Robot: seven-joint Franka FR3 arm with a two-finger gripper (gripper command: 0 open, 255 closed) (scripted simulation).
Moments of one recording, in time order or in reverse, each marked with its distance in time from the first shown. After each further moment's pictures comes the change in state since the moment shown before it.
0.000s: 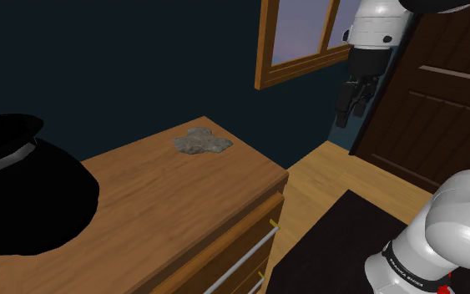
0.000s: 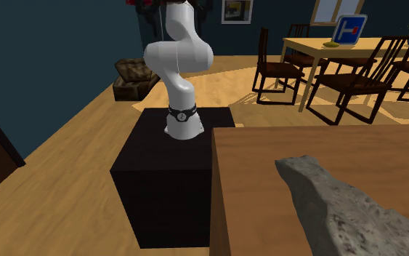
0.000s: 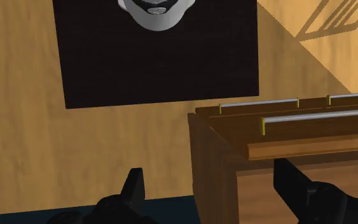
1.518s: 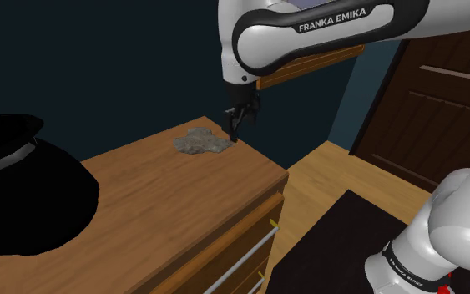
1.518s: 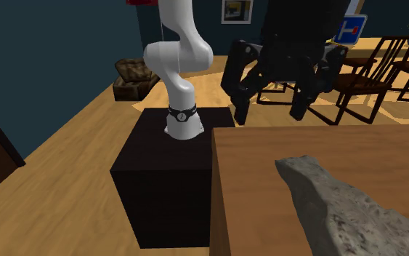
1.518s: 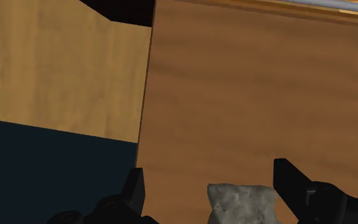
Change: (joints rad) arm 0.077 0.717 0.253 0.381 -0.121 0.384 0.128
